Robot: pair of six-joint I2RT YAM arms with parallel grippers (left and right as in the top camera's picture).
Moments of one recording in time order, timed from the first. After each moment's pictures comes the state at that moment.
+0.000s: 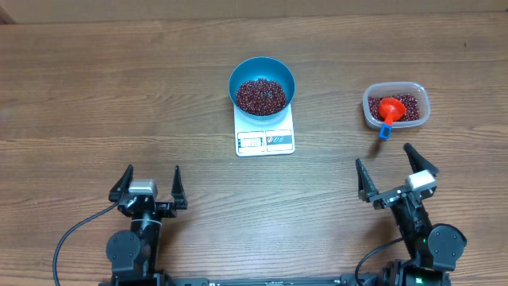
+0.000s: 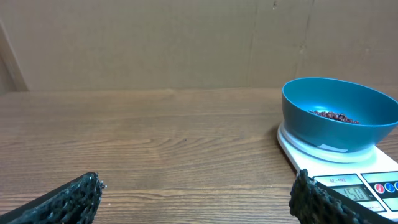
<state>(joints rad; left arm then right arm) 0.08 0.02 0.01 -0.07 0.11 0.00 -0.18 0.19 0.02 0.31 -0.48 -0.04</state>
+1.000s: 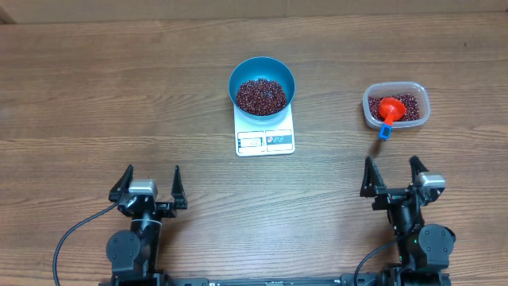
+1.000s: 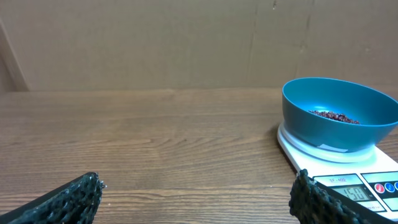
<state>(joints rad) 0.08 0.02 0.01 -0.07 0.11 0.00 -0.05 0.01 0.02 -0.02 -0.13 0.18</state>
